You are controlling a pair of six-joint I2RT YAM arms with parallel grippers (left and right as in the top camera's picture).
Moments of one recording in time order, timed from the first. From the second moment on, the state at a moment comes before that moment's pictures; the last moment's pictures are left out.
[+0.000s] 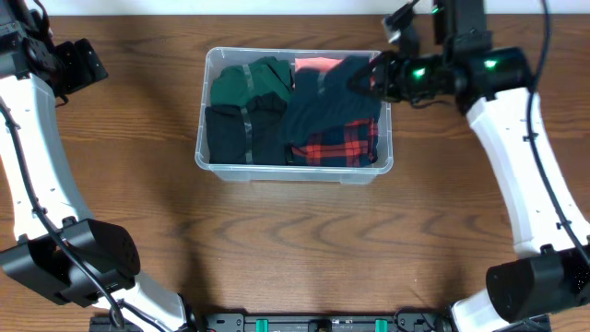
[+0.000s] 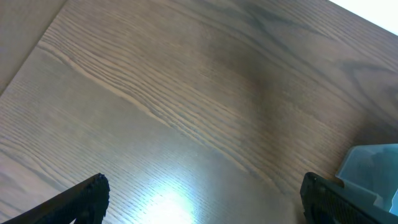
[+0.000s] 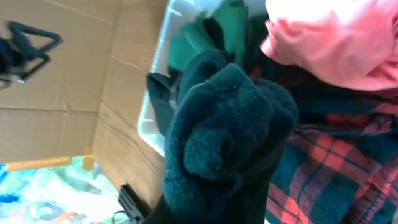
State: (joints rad) left arm 0.38 1.85 1.99 -1.15 -0.06 -0.12; right arm 0.23 1.72 1.72 -0.94 -0.70 0.36
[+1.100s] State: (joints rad) left arm 0.38 1.85 1.99 -1.15 -0.06 -0.12; right arm 0.24 1.72 1.56 -1.00 -0.23 0.20
